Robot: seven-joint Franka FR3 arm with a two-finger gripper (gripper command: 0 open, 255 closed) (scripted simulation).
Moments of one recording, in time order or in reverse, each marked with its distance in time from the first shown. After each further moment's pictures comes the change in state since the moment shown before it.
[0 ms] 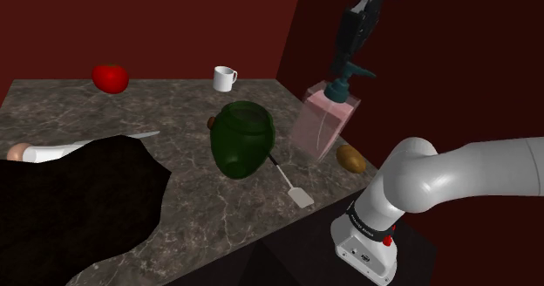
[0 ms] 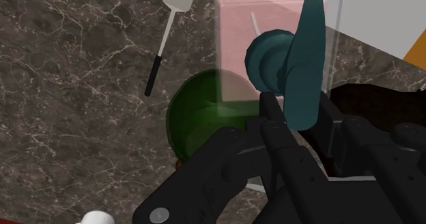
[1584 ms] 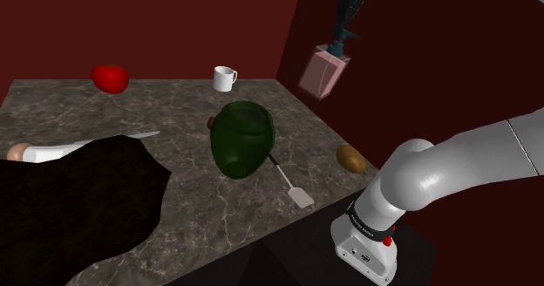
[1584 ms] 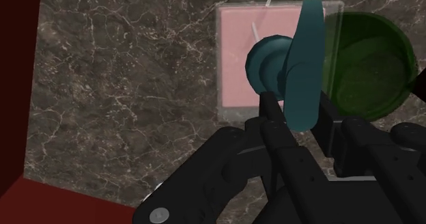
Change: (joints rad) arm -0.085 0.244 -0.387 0.155 -0.270 0.043 -0.446
